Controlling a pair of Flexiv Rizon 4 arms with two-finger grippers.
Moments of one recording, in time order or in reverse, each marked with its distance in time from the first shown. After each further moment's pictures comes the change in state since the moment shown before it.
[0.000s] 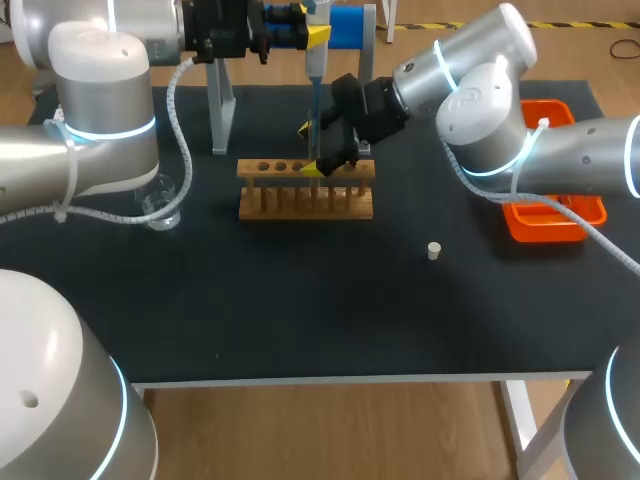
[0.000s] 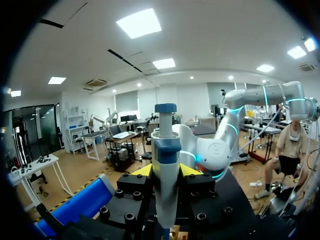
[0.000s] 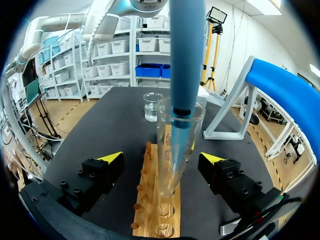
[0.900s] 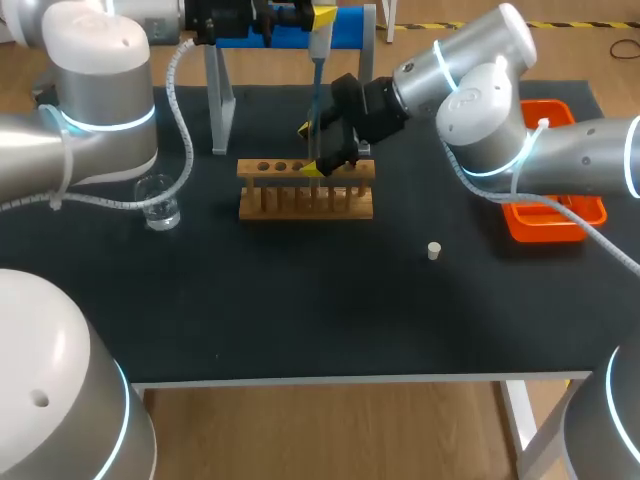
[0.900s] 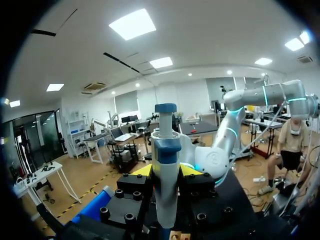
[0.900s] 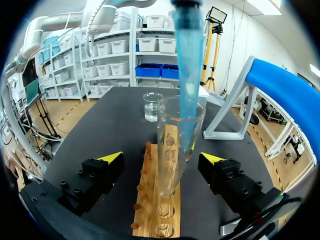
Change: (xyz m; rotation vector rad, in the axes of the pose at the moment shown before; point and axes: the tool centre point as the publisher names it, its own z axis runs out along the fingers) left arm 0.010 -0.039 0.000 -0.020 -0.015 0.061; right arm 0.000 0.000 0.000 0.000 -0.001 0.000
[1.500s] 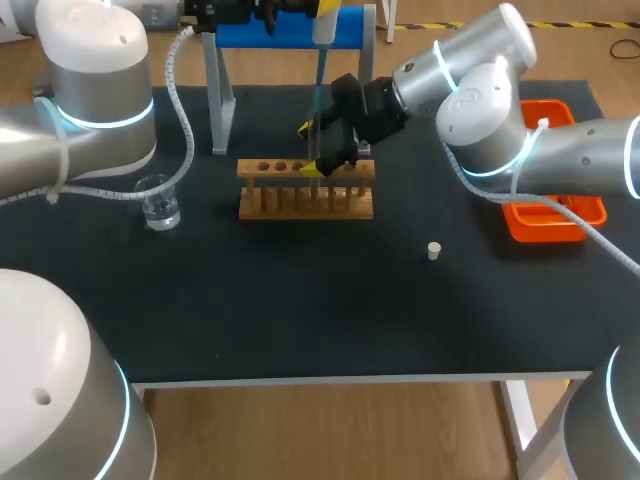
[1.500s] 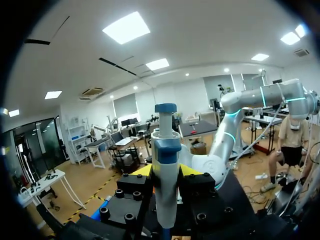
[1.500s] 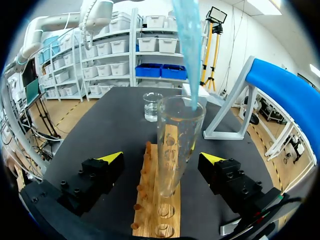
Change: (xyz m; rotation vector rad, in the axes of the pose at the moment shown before) left arm 0.012 -0.032 -0.002 0.005 -0.002 0.056; right arm 0.000 0.000 0.000 0.000 0.000 0.000
